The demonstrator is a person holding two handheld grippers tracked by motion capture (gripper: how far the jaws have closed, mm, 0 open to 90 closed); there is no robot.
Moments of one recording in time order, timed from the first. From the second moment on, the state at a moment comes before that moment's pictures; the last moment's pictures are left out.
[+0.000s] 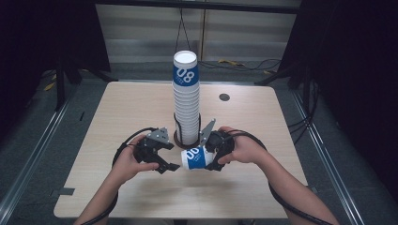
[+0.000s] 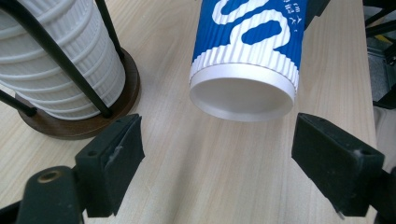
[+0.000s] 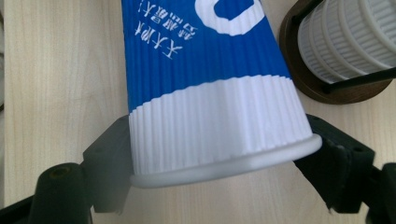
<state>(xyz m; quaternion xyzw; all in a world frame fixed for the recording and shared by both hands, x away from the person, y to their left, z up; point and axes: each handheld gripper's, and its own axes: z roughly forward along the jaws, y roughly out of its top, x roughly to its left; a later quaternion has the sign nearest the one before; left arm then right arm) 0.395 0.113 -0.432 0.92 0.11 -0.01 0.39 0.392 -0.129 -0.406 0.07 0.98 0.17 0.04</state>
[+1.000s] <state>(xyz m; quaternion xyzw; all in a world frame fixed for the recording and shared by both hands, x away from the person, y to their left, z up) 0.387 0.103 -0.434 0.94 0.10 0.01 0.33 0.395 -0.111 -0.405 0.04 0.99 0.11 0.03</state>
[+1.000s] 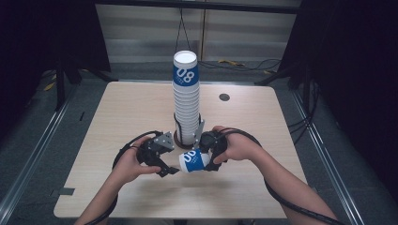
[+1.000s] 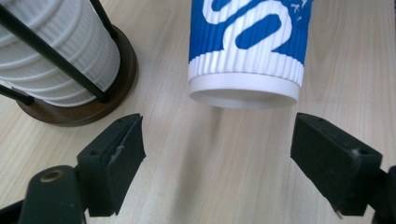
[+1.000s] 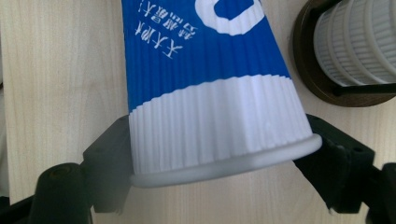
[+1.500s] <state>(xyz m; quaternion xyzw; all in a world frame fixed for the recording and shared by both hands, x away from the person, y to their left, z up) 0.383 0.096 -0.435 0.95 0.08 0.02 0.31 0.398 -0.105 -0.399 0.04 0.99 0.11 0.03</state>
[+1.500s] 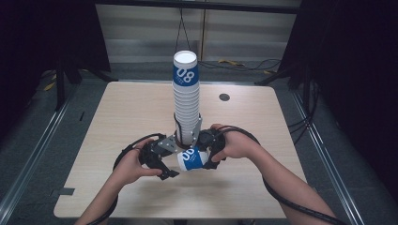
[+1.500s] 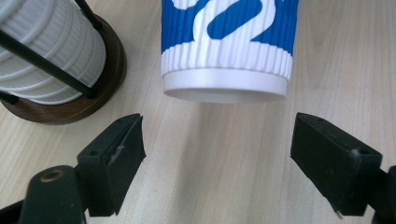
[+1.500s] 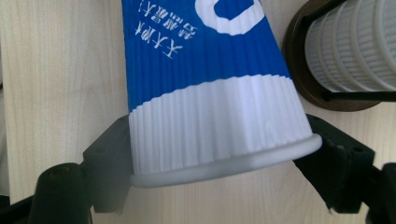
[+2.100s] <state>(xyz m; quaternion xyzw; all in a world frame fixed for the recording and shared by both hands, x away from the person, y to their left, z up) 0.380 0.092 -0.433 0.95 0.08 0.01 0.30 0.397 -0.093 -0.401 0.02 0.99 0.10 0.03</state>
